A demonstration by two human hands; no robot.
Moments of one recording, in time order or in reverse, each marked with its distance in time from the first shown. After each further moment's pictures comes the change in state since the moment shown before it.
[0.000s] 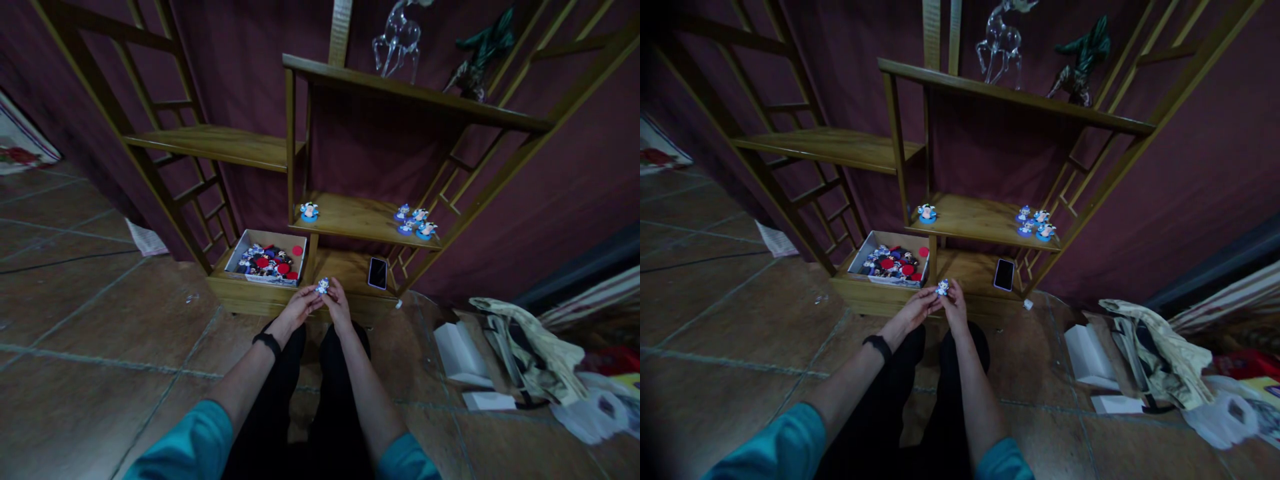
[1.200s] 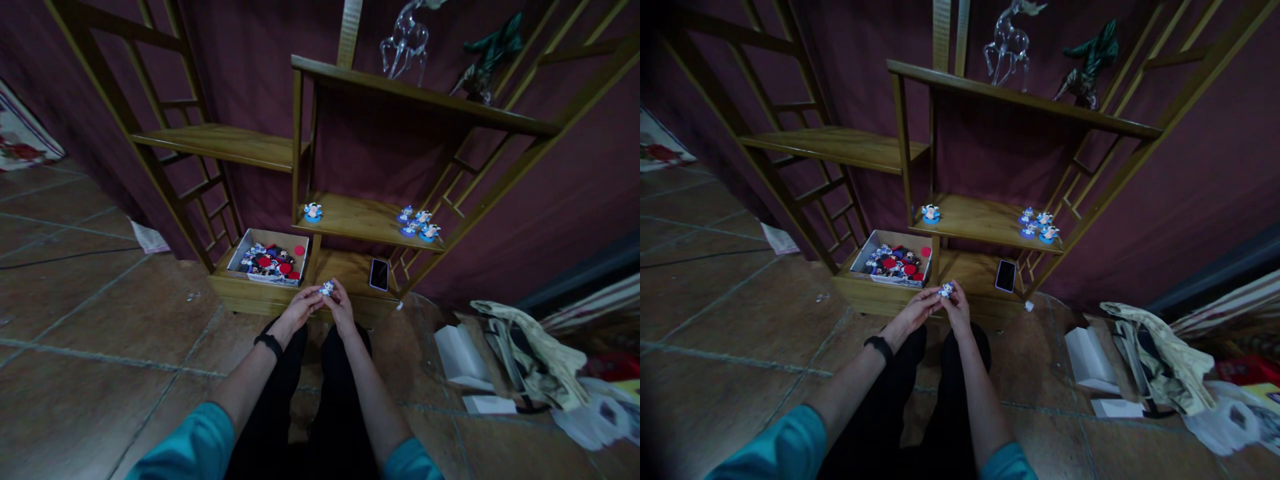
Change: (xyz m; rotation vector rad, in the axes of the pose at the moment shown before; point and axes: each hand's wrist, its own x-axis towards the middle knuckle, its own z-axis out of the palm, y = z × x) left_hand -0.007 0.004 0.003 0.010 -0.025 0.027; right_hand -0.008 -0.012 0.000 0.005 -0.042 0.016
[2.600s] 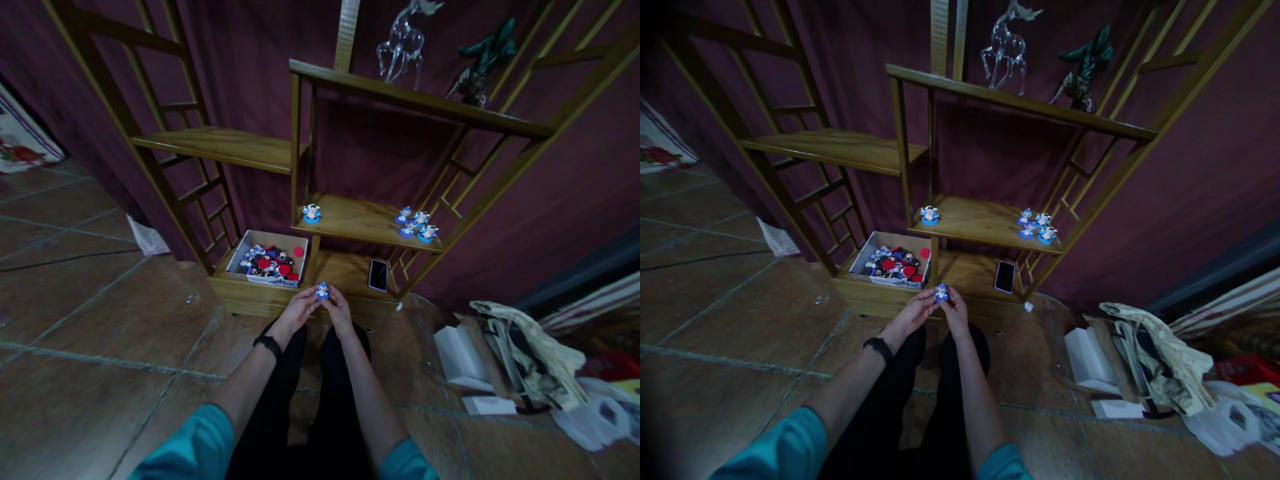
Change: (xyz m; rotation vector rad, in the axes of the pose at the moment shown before) left_hand 0.004 -0.003 -0.002 -0.109 0.077 -0.003; right_hand 0.005 0.015 0.000 0.011 0.056 0.062
